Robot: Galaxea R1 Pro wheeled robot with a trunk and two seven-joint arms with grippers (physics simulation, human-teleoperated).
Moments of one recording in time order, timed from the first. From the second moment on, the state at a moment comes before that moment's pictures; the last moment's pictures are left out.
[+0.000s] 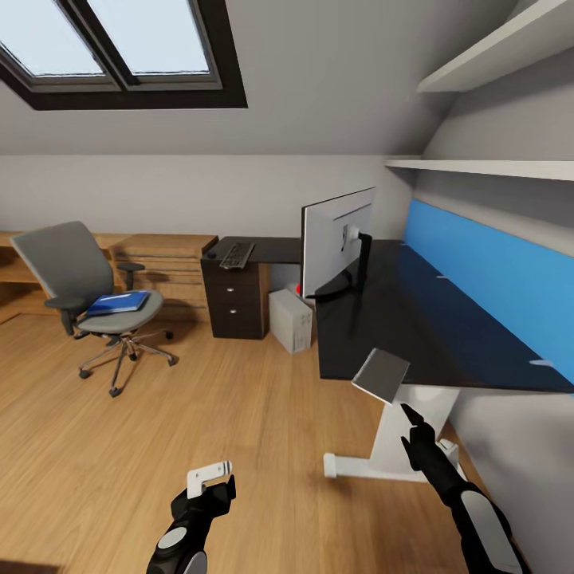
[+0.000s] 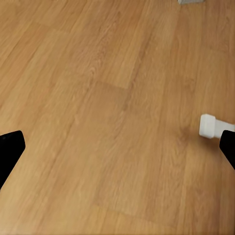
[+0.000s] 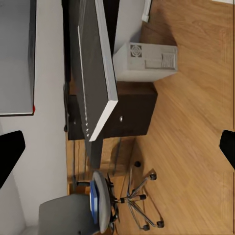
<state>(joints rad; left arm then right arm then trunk) -0.10 0.00 -0.35 -1.34 0.45 0.32 0.54 -0.30 0.01 -0.35 -1.06 -1.26 0.38 0.15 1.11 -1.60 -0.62</state>
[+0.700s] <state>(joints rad) -0.10 0.00 -0.35 -1.34 0.45 0.31 0.54 -0.30 -0.05 -0.35 -0.98 -1.26 0.38 0.14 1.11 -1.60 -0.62</state>
